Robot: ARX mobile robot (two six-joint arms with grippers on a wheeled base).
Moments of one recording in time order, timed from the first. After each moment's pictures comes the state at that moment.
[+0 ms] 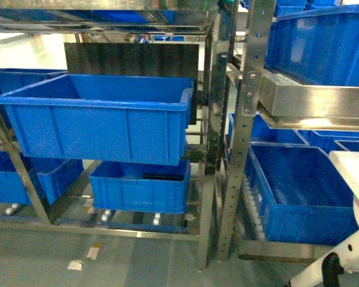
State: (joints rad) left arm -0.19 0.82 0.18 0.55 -0.02 -0.15; right arm -0.39 0.44 0.12 0.07 -0.63 -0.08
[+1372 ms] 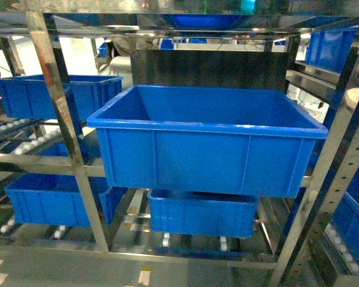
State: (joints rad) left arm -0.19 0.82 0.18 0.56 -0.02 -0.15; right arm -0.39 0.44 0.12 0.07 -0.63 -0.08
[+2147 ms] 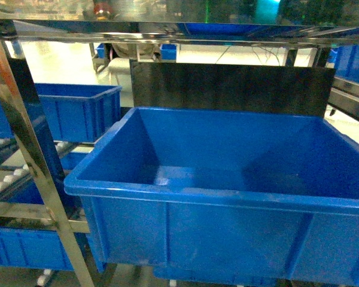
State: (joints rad) left arm -0.19 0.82 0.18 0.56 -0.02 -0.15; right arm -0.39 0.44 0.12 0.07 -0.63 -0.08
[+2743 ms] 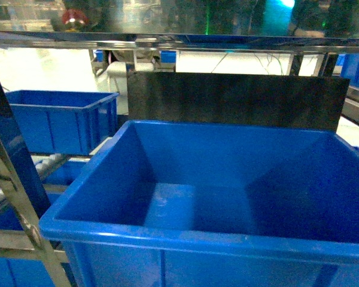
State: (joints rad) left arm -0.19 0.82 0.18 0.56 -0.02 -0.15; right arm -0.39 0.44 0.12 0.07 -0.63 -0.08
